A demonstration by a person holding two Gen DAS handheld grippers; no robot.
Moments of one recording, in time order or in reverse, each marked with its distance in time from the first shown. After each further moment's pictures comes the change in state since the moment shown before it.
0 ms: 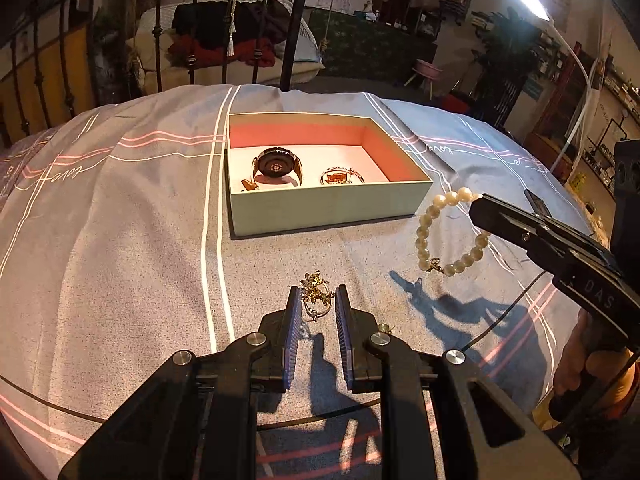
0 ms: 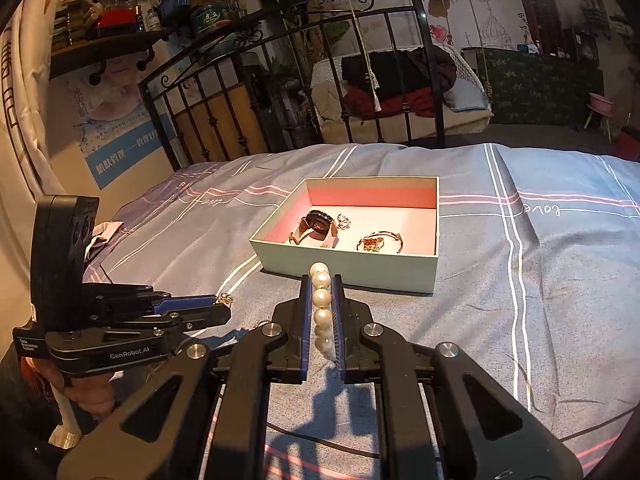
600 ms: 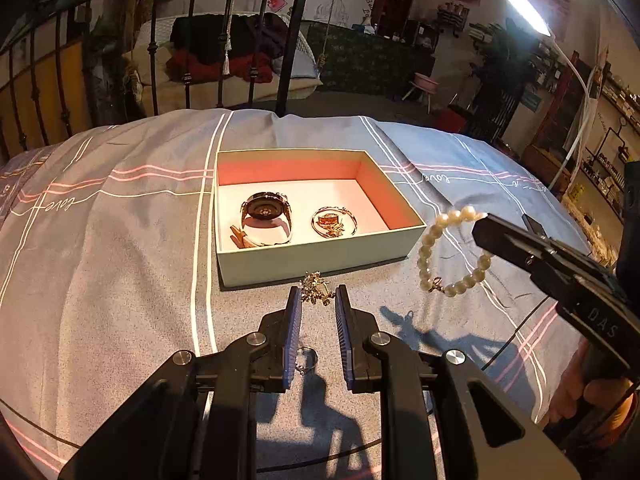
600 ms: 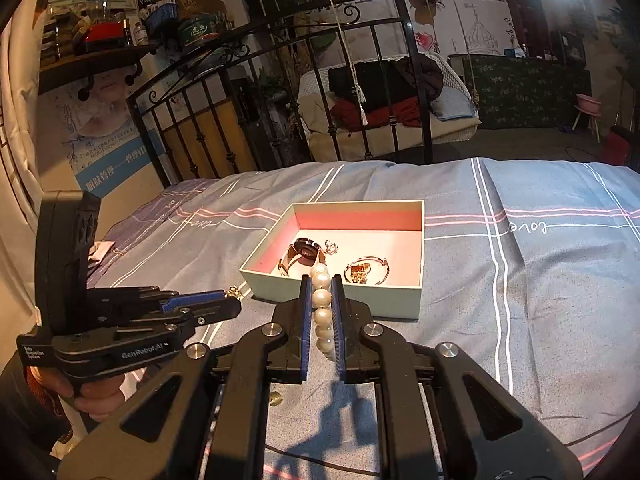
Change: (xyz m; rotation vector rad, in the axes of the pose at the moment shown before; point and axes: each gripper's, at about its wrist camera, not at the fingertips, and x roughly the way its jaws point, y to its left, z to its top) left arm 0.006 -0.007 0.036 0.005 -0.039 -0.003; right arm -0.008 -0.004 0.025 0.028 -0.046 -0.034
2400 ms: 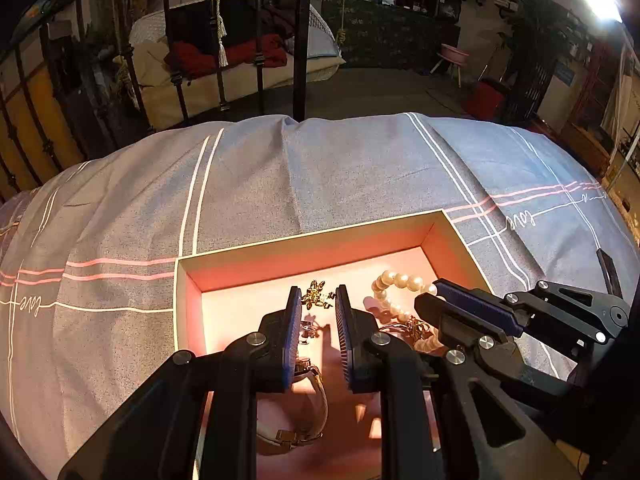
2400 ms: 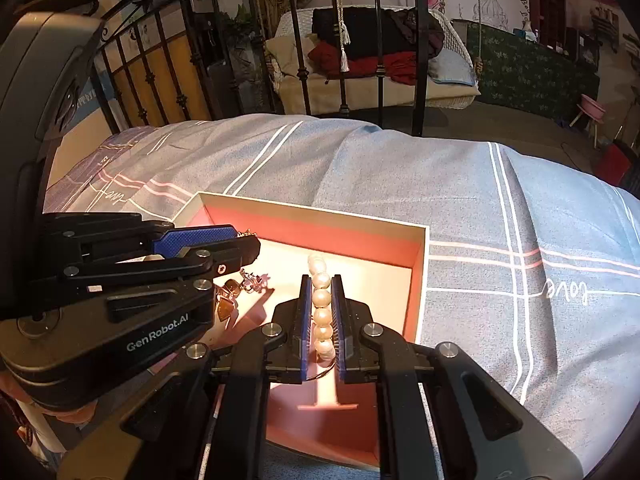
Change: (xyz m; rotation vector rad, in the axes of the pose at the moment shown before) left arm 0.127 0.013 0.109 0.053 0.101 0.127; right arm 0.168 -0.043 0.051 -0.088 0.235 -0.130
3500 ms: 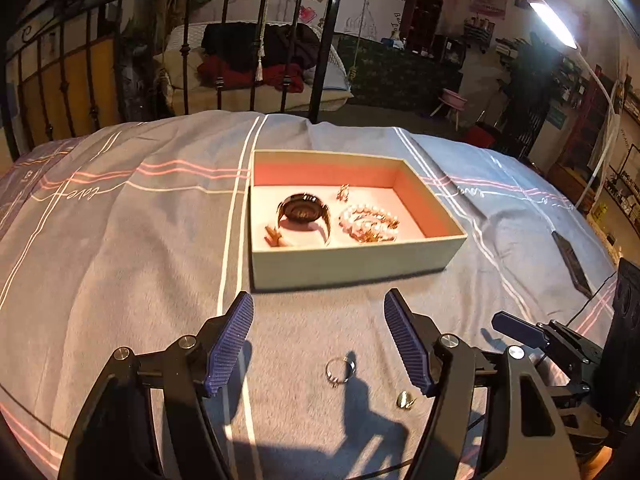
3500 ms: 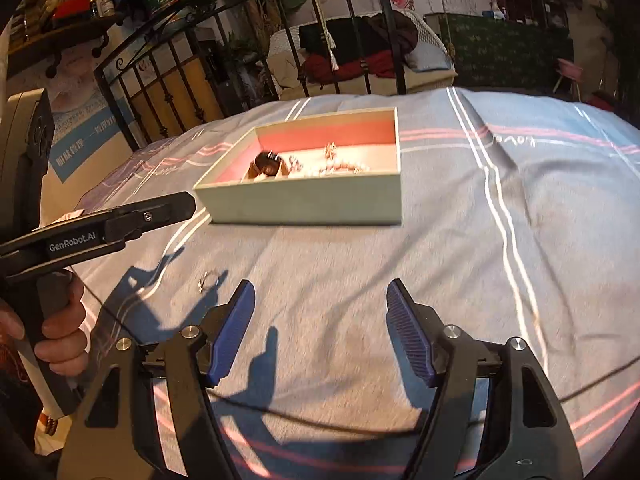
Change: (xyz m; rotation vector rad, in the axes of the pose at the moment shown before) left arm -0.106 0.009 -0.142 -0.116 -0.158 -0.020; right arm -0.104 0.028 -0.150 0.139 -0.058 0.057
